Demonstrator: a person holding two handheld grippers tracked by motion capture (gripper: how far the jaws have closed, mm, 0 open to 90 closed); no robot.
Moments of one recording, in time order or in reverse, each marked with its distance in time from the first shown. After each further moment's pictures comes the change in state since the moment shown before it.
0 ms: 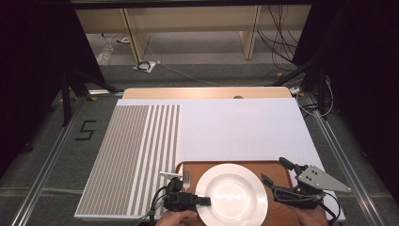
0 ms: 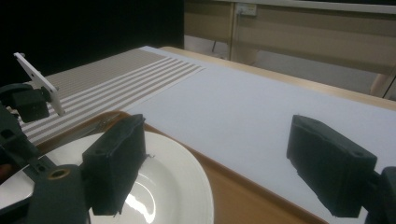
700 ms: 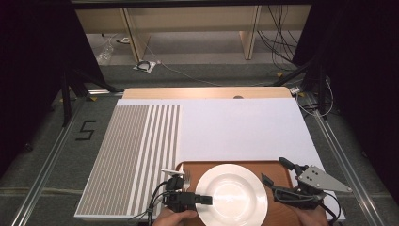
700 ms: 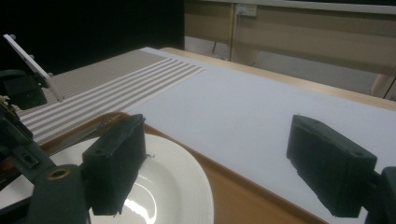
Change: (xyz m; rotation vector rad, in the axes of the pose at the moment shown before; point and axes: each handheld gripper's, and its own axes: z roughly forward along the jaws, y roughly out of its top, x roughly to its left) left arm -0.017 0.004 -0.011 0.001 0.063 0.167; right arm 0.000 0.000 -0.001 -0.004 0.004 0.007
